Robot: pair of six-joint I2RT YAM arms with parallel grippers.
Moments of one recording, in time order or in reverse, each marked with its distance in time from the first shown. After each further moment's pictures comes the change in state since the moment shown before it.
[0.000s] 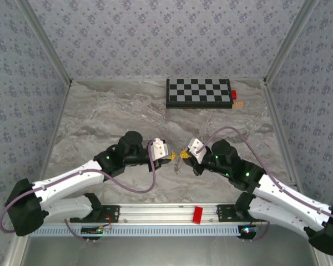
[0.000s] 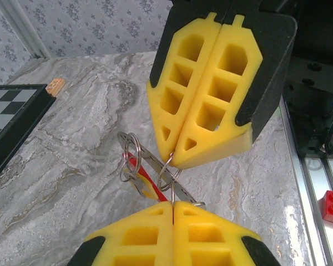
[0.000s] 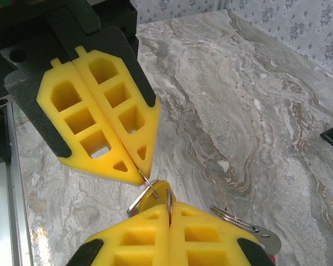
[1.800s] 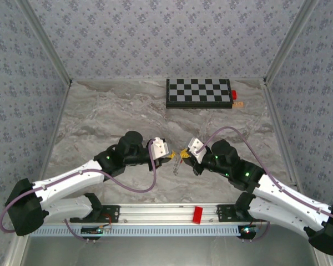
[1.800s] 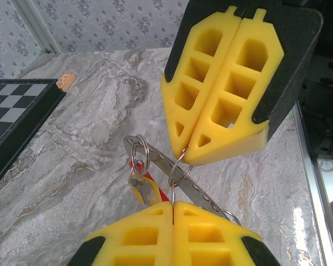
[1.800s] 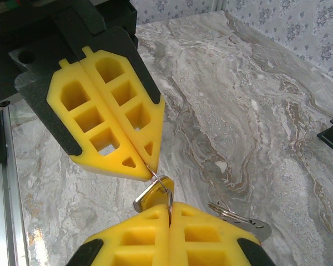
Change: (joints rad) left arm 0.000 0.002 0.000 0.004 -0.039 -0.008; right arm 0.000 0.002 -0.005 0.011 0.011 0.000
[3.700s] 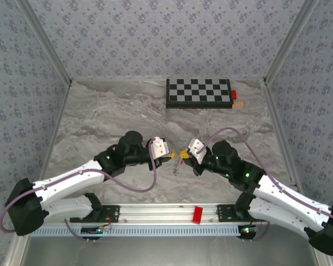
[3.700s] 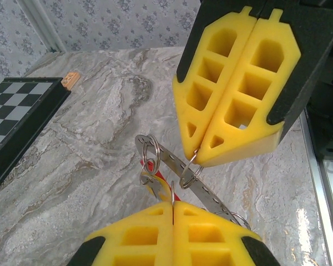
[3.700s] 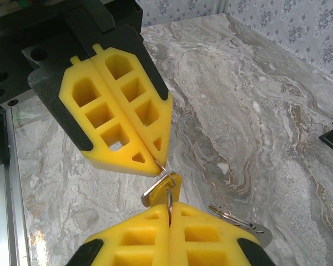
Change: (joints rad) left arm 0.000 0.001 0.000 0.004 -0.016 -0.003; right arm 0.000 -0.010 -0.014 0.014 -0.008 0.000
